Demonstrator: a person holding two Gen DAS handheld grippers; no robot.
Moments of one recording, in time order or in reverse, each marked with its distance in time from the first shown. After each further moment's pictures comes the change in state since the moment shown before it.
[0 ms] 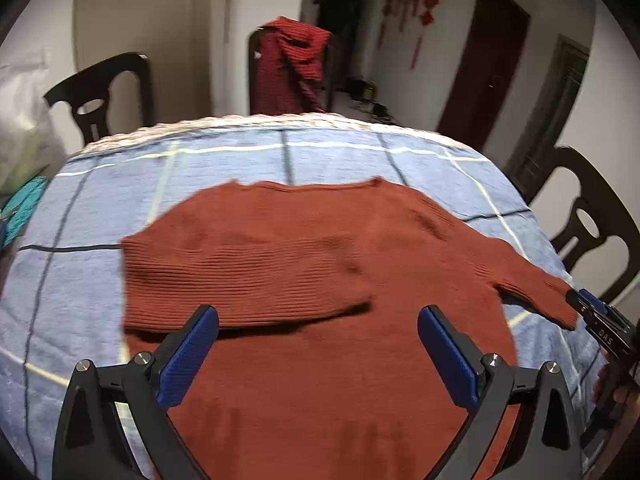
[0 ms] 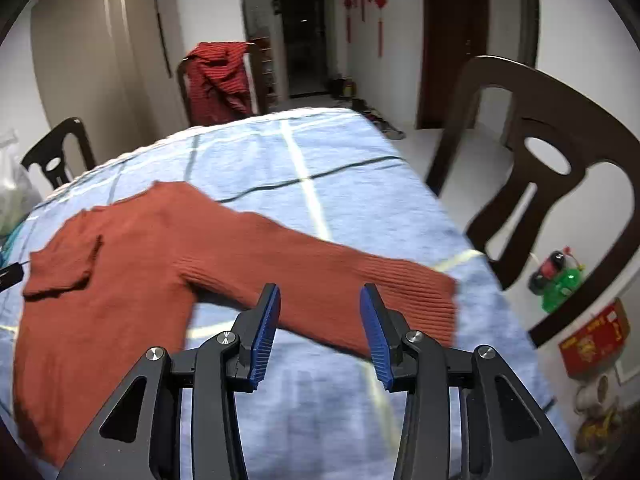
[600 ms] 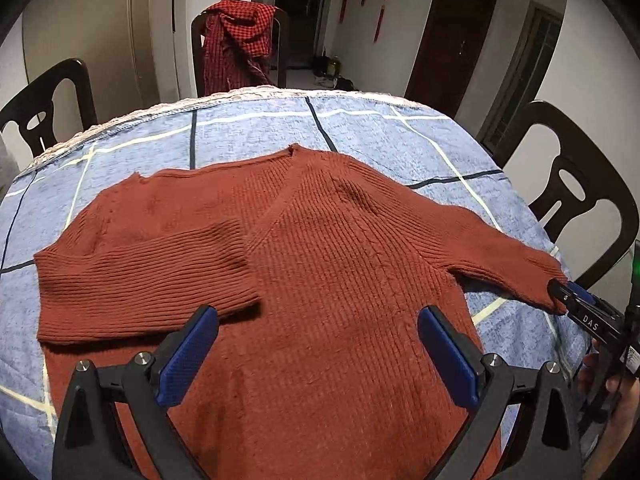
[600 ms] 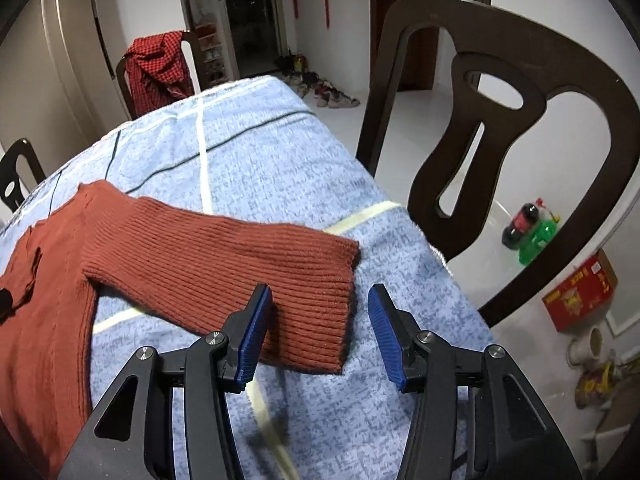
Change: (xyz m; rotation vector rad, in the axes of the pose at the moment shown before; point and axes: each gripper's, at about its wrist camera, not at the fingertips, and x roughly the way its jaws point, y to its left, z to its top) left arm 0.045 -0.072 -0.001 0.095 0.079 -0.058; right arm 0.030 -0.056 -0.015 0.106 0.093 -0.082
